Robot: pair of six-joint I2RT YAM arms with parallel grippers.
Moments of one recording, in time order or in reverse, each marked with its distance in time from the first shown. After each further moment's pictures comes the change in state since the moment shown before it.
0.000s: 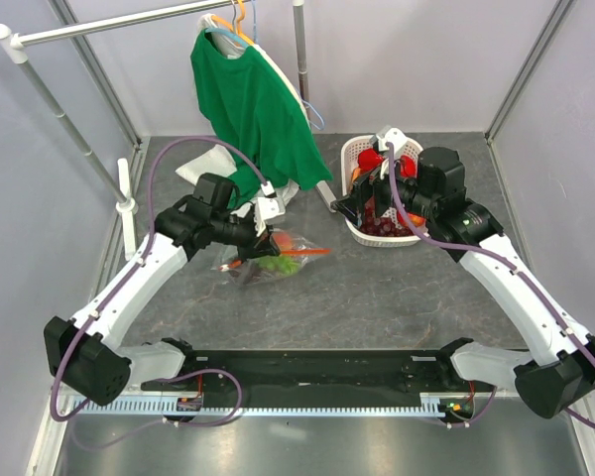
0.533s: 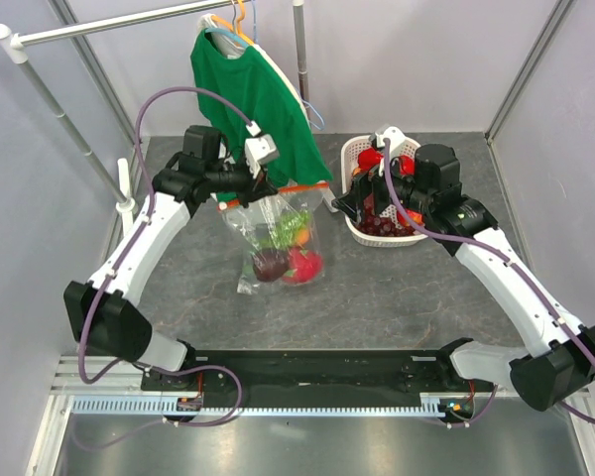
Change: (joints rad) left arm 0.124 0.200 0.266 0.163 -0.016 -0.081; right arm -0.023 0.041 -0.002 0.000 -0.003 0.011
